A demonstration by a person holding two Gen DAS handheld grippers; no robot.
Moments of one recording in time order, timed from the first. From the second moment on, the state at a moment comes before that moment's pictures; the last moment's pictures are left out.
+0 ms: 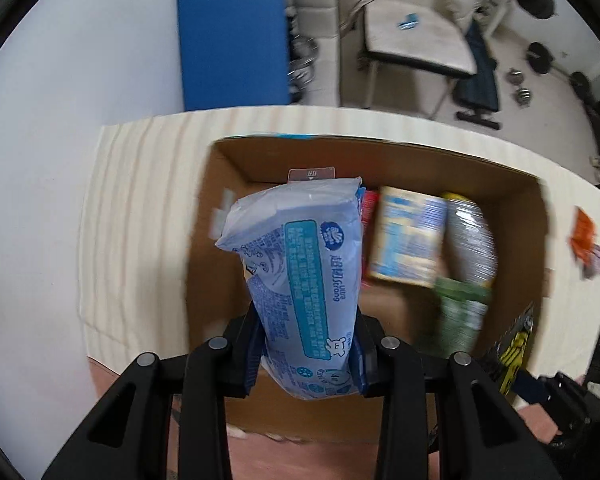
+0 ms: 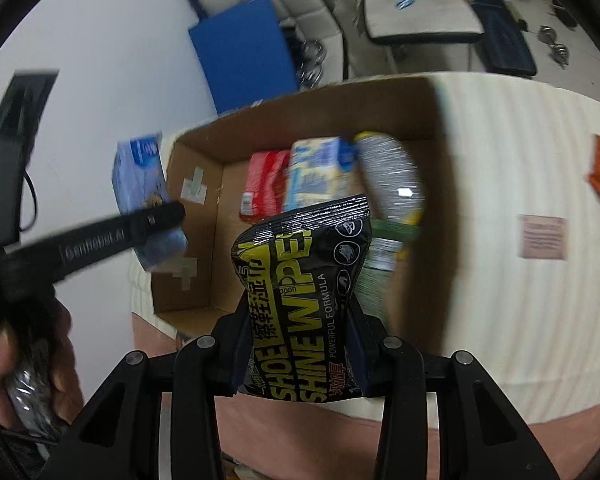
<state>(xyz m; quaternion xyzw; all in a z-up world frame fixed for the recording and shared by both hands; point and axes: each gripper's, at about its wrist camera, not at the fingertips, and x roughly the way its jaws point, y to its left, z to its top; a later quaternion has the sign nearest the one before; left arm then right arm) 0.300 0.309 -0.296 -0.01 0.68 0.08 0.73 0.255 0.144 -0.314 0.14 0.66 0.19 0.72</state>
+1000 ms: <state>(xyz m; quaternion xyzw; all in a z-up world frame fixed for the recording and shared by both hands) 0.358 0.319 -0.376 0.03 0.74 0.02 0.67 0.277 0.235 -0.417 0.03 0.72 0.12 0.68</state>
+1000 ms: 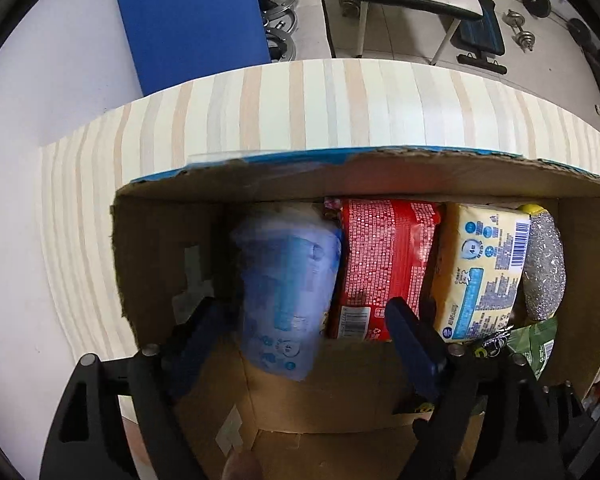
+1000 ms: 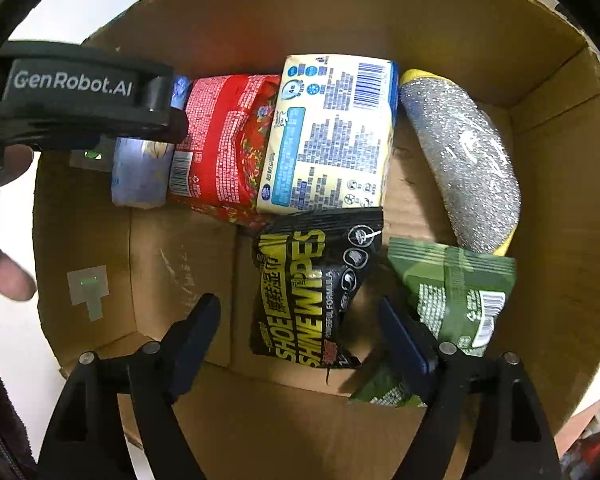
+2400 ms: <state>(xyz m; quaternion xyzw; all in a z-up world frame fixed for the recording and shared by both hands) 0.117 0.298 -0.188 0.00 0.54 0.07 0.84 0.129 0.120 -0.219 0.05 0.56 0.12 0.82</state>
